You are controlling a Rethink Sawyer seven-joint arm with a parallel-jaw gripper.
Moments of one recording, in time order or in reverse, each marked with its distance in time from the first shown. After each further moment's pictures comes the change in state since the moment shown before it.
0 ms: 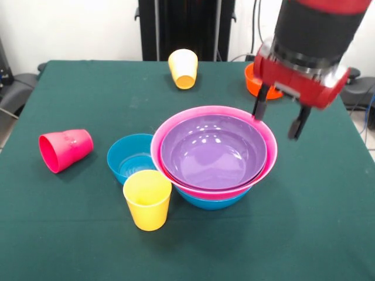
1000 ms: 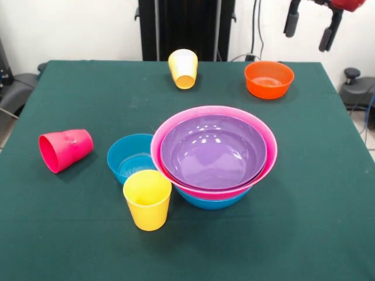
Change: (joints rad) arm 0.071 -0.272 0.006 0.343 0.030 0.016 0.000
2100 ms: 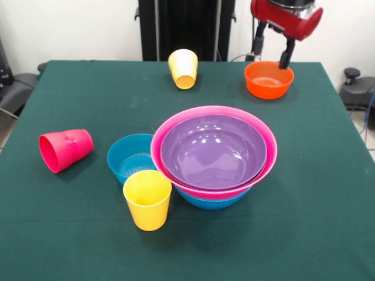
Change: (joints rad) arm 0.000 -0.018 0.017 0.299 -0.001 -0.270 0.000
